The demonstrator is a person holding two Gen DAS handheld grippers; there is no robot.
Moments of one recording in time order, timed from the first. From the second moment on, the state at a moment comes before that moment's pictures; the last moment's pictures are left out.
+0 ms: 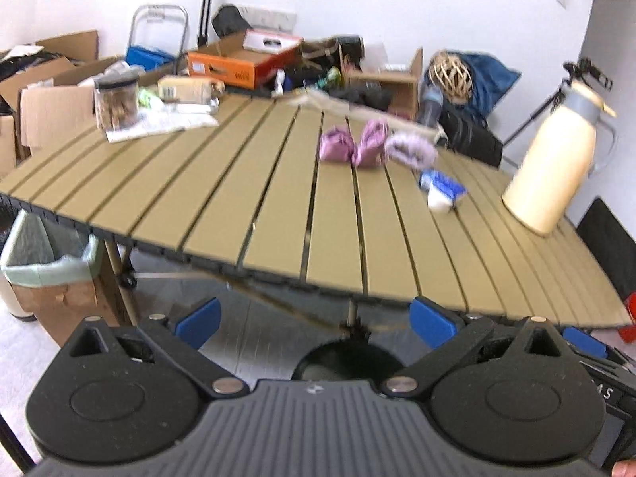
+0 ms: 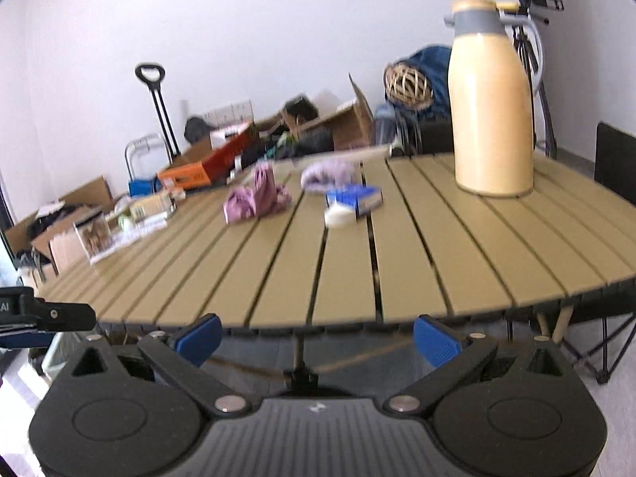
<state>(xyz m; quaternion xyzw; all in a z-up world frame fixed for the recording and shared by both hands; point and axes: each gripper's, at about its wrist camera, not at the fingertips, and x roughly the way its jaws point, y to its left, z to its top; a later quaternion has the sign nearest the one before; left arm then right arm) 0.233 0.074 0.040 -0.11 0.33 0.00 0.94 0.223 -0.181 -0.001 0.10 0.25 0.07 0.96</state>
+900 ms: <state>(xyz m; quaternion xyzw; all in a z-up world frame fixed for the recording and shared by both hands) 0.412 0.052 0.068 -0.07 0.30 0.02 0.95 0.482 -0.196 0.025 -0.01 0.29 0.08 0.95</state>
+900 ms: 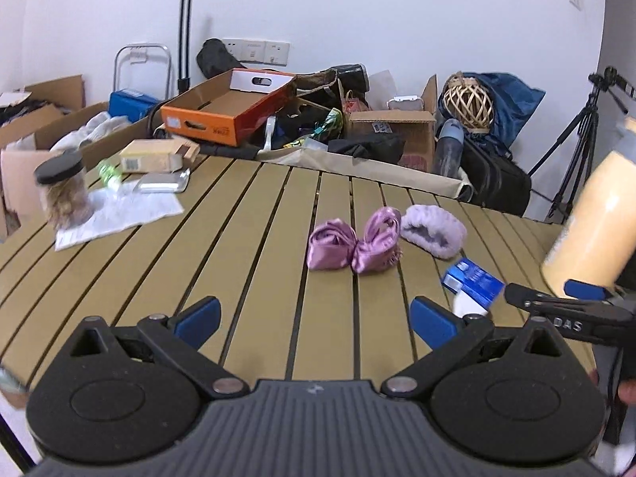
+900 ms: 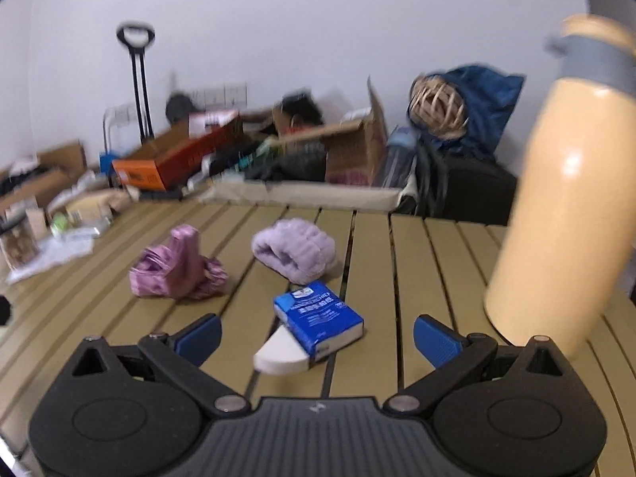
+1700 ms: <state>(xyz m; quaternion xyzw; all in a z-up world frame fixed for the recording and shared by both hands) 0.538 0.040 0.032 -0.02 0.35 -0.03 0.94 0.587 -0.188 -0.022 -0.03 0.37 0.13 0.92</state>
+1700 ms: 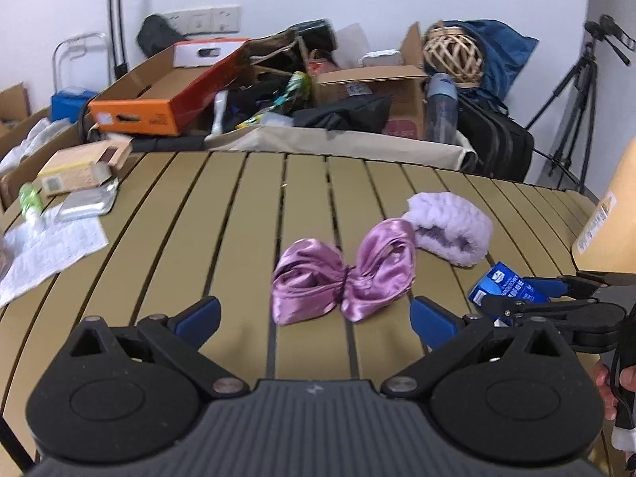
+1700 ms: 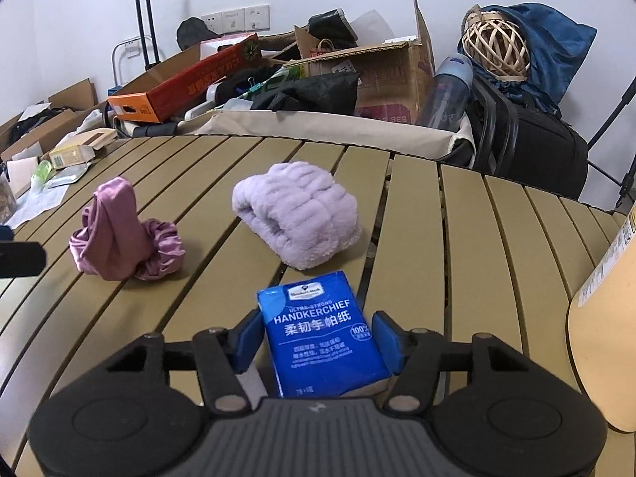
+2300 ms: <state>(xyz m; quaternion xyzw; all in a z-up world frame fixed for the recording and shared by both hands) 0.601 0.012 0.005 0.05 0.39 -0.04 0.92 0.565 -0.226 0.010 0.03 0.31 0.11 0.94</state>
